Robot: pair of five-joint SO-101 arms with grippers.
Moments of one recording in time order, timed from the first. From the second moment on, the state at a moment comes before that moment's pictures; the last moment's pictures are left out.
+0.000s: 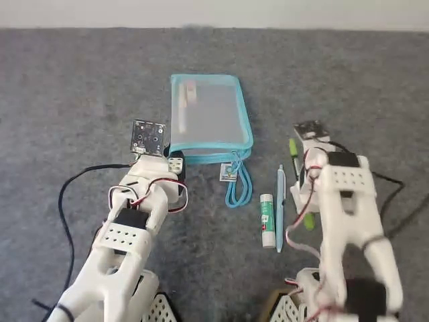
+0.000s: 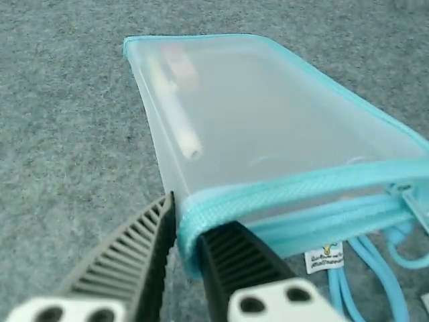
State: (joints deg) left arm 6.1 -44.4 79.4 13.1 8.7; right arm 0.4 -23.3 43.2 75.3 17.0
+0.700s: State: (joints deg) left arm -0.4 -44.4 79.4 13.1 13.0; right arm -33.5 -17.1 18.2 100.4 20.3
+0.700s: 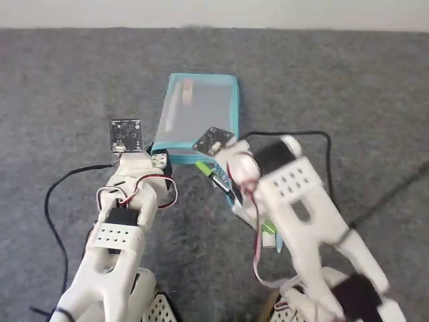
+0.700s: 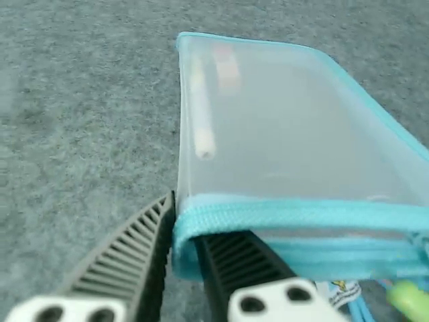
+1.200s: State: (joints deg) left arm 5.5 -44.4 79.4 13.1 10.6; right arm -30.4 7.2 -7.1 100.4 13.0
